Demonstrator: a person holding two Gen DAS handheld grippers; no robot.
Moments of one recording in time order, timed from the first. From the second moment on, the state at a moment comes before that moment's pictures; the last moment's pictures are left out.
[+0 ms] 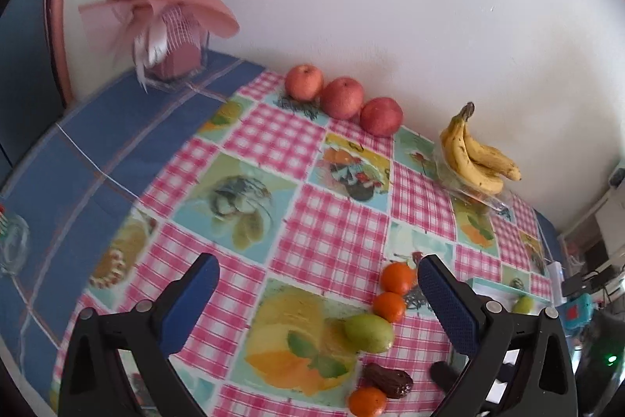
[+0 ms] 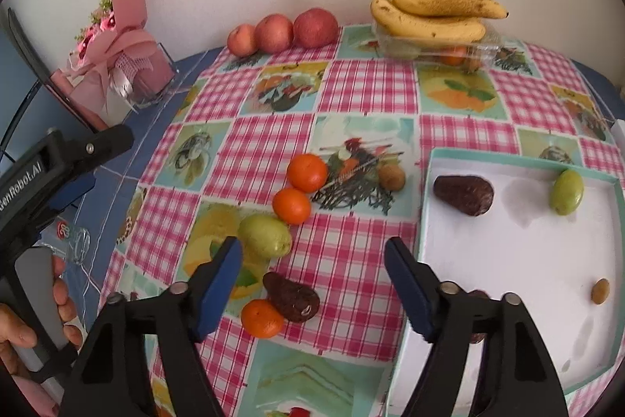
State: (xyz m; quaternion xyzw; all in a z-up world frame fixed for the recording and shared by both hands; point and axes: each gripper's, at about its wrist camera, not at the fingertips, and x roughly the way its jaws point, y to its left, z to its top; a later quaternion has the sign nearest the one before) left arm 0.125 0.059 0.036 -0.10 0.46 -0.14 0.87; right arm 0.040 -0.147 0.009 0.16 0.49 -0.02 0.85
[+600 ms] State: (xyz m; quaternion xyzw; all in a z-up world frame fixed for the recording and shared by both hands) left arm 0.133 0.035 -0.045 -0.06 0.58 -0.12 0.80; right arm 0.045 -0.135 -0.063 0.23 0.57 0.00 0.79
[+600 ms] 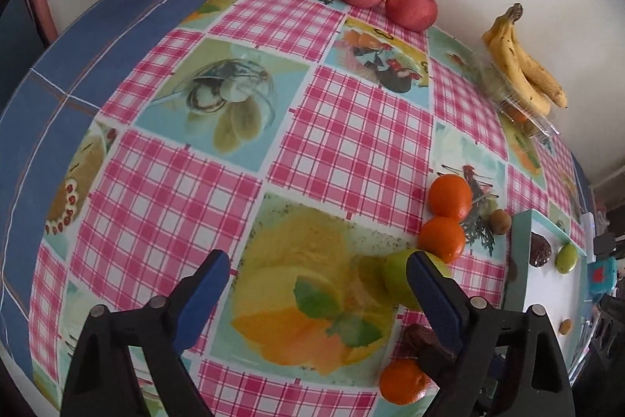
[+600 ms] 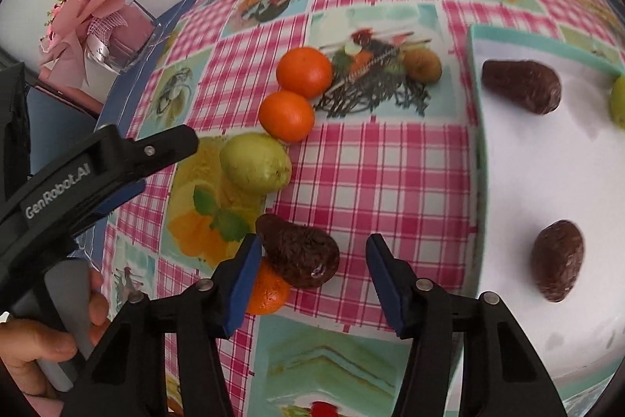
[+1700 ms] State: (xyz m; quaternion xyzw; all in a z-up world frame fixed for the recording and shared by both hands) left arm 0.120 -0.027 -0.053 0.00 0.59 -0.23 0.77; right arm 0.036 -0.168 -0.061 0.24 0.57 -0.03 0.79
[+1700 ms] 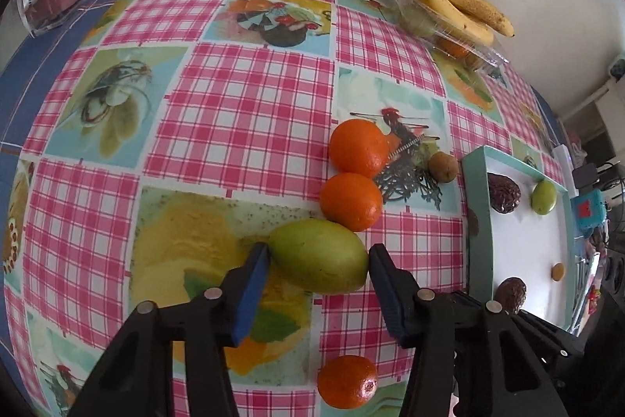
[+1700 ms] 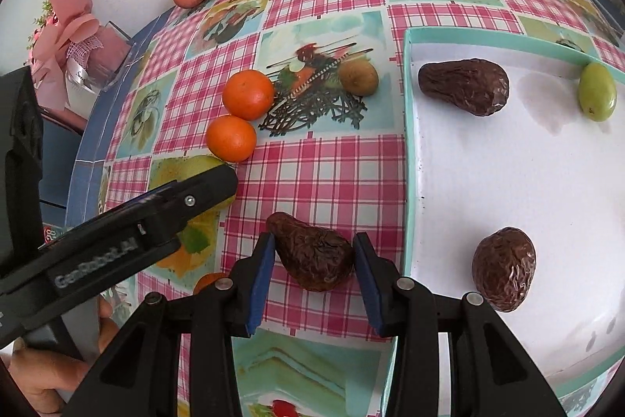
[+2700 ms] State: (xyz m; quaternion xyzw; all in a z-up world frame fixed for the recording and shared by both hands) left arm 0.097 -0.040 0.036 0.02 0.49 -0.26 0.83; right arm 0.001 -0.237 0.010 0.25 0.48 -0.13 0.83
